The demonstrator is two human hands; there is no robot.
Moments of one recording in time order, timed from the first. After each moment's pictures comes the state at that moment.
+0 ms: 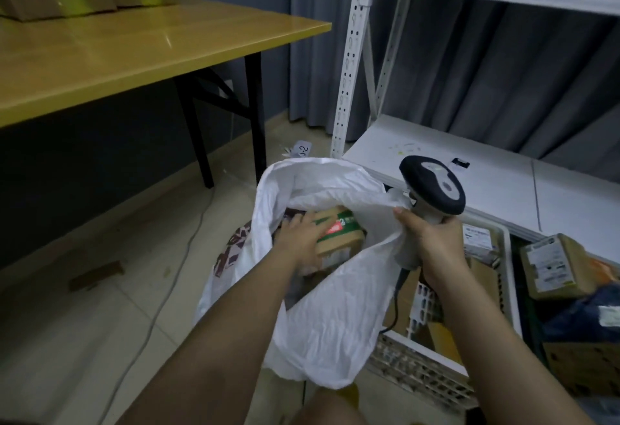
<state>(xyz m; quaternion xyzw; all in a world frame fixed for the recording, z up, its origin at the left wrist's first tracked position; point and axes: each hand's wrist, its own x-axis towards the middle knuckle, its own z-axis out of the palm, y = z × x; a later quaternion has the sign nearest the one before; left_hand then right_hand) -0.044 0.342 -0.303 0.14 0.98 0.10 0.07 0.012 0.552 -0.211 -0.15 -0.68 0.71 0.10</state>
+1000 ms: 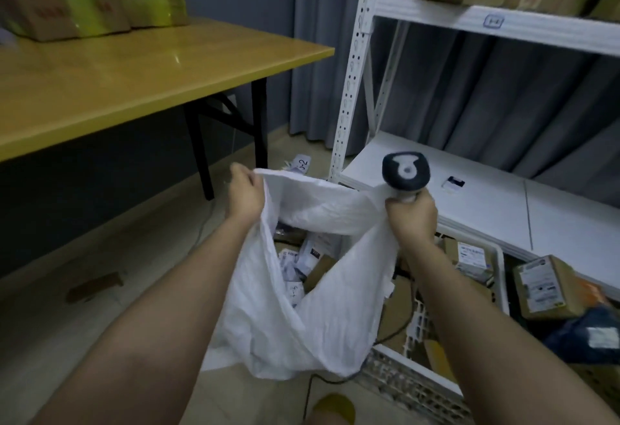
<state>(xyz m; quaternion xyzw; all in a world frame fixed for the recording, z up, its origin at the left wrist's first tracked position) -0.067 0.272 -0.211 -0.17 0.82 0.50 -0.24 -0.045 0.521 -0.179 -0.16 -0.83 0.50 0.15</state>
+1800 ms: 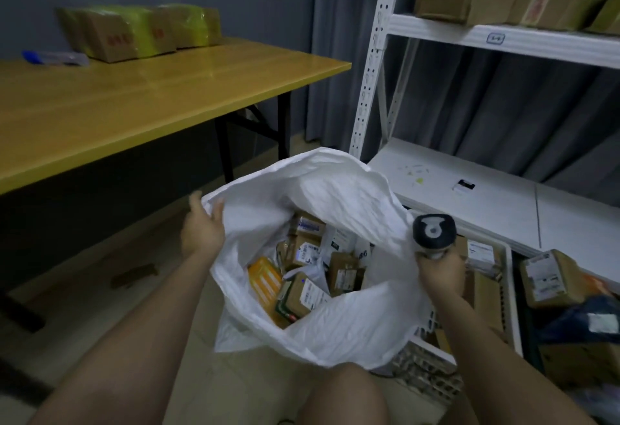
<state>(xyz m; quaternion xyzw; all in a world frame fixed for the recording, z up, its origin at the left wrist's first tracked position) 0.053 0.180 -0.218 -0.28 0.84 0.41 -0.21 0.036 0.556 -0.243 -0.24 -0.84 0.47 0.12</state>
